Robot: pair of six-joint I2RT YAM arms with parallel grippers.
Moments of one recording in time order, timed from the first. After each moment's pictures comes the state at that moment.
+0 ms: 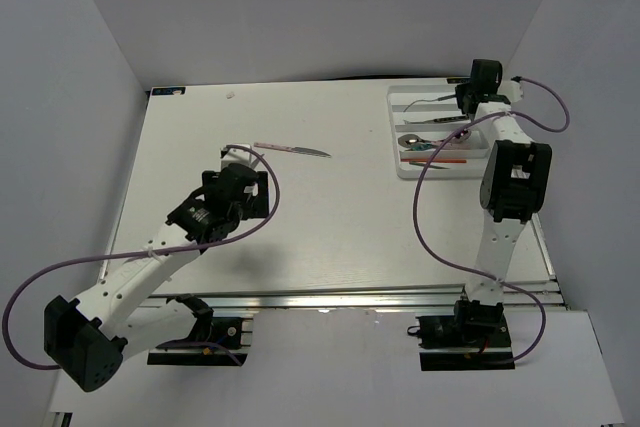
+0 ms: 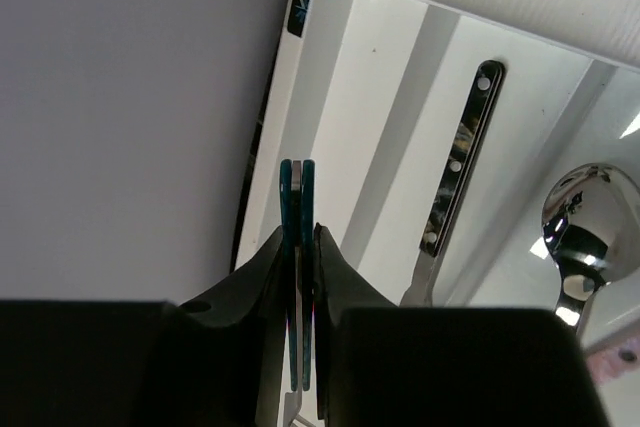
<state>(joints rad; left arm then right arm) -0.62 1.05 0.88 -0.61 -0.50 -0.38 -0.06 2.14 1.79 -0.22 0.24 1.22</state>
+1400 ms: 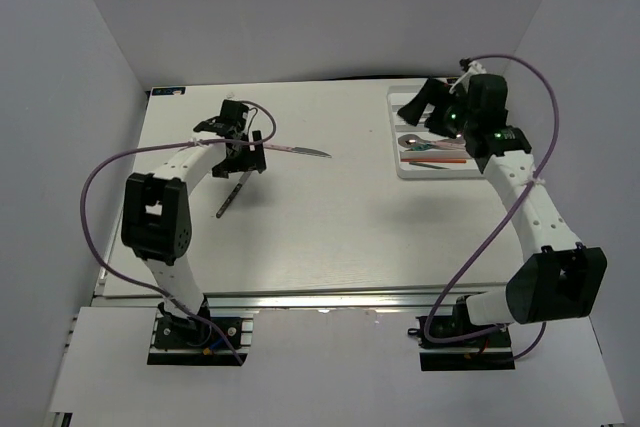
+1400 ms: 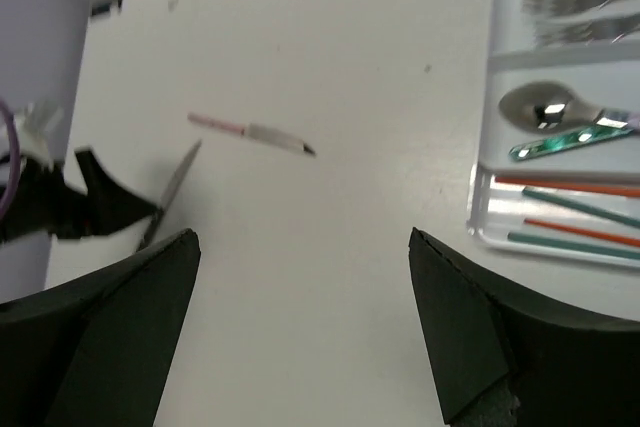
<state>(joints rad) -0.23 1.77 1.36 -0.66 -0.16 -0.34 0.14 1.39 1.35 -0.35 -0.27 0.48</state>
